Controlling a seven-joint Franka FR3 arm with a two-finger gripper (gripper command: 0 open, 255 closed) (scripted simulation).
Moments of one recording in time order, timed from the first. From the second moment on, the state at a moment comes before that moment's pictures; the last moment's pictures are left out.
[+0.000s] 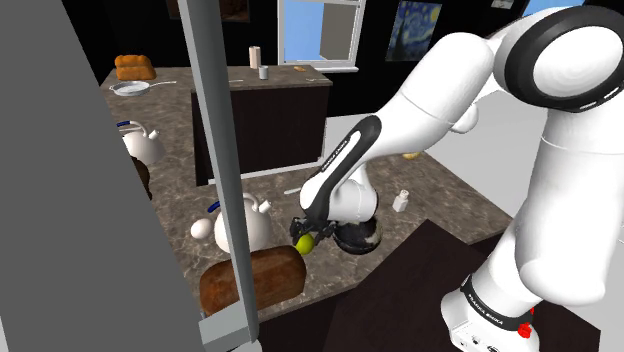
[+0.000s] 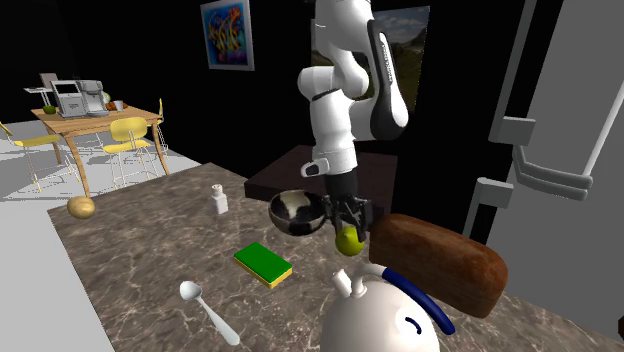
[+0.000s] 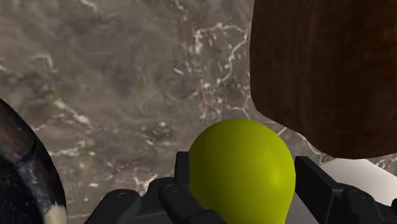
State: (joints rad) arm 0.19 0.31 0.26 -2.53 0.92 3.02 0.00
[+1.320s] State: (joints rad) arm 0.28 -0.01 0.11 -2.60 0.54 2.78 0.37
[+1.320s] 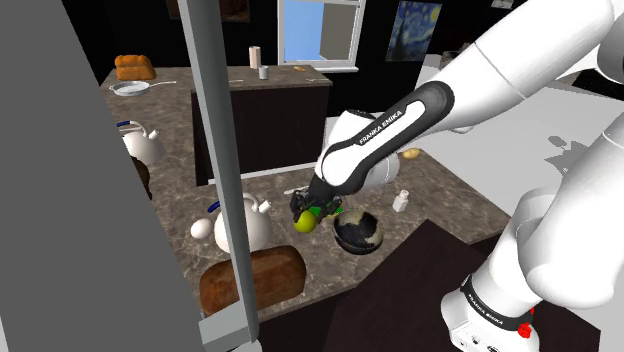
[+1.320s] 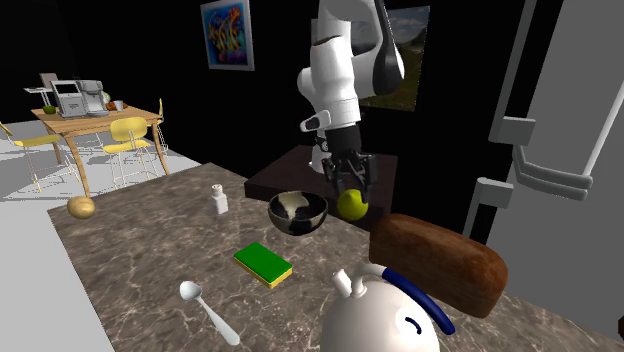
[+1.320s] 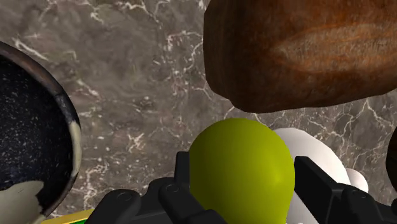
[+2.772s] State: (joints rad) arm 0.14 -0.26 -0.12 -2.80 0.49 2.65 0.07
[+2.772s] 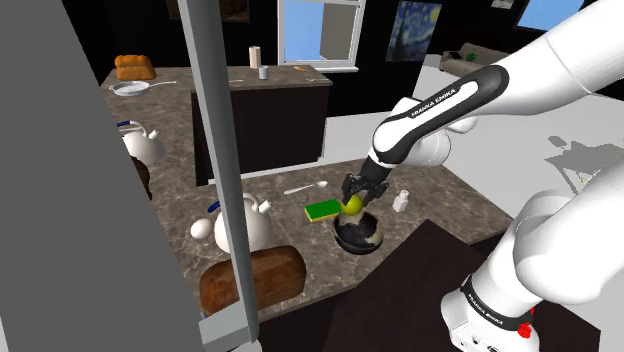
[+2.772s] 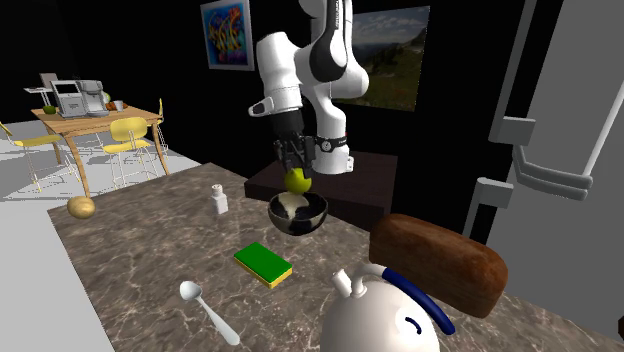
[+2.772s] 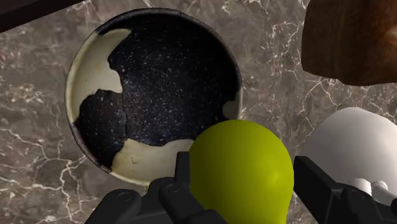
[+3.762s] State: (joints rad) arm 0.22 -0.09 -0.16 -2.79 0.71 2.78 -0.14
